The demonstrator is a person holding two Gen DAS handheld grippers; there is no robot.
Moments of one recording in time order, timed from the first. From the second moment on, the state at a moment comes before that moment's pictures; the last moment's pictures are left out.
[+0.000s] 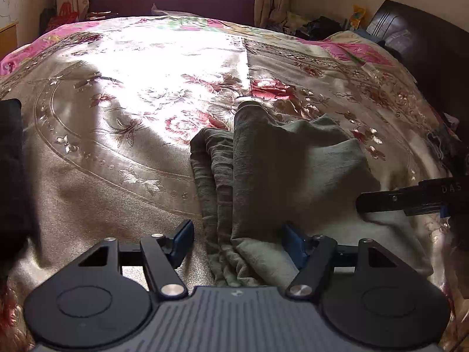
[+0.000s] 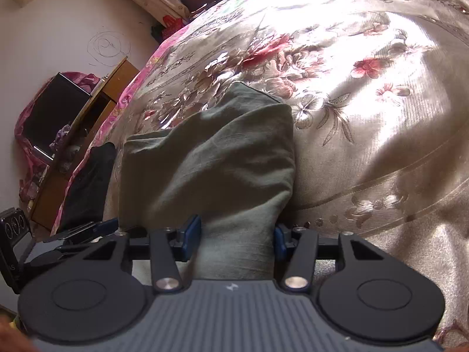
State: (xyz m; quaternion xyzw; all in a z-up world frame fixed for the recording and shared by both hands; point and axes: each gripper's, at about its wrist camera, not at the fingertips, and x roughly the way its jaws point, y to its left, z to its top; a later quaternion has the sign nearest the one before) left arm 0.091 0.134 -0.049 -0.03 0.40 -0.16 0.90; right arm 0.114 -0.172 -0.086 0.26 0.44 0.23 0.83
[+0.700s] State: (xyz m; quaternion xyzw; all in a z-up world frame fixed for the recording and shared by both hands) left arm 0.096 -0.006 -0.031 0.11 0.35 -0.25 0.90; right arm 0.082 -0.273 -0.056 0.19 0.43 0.09 0.88
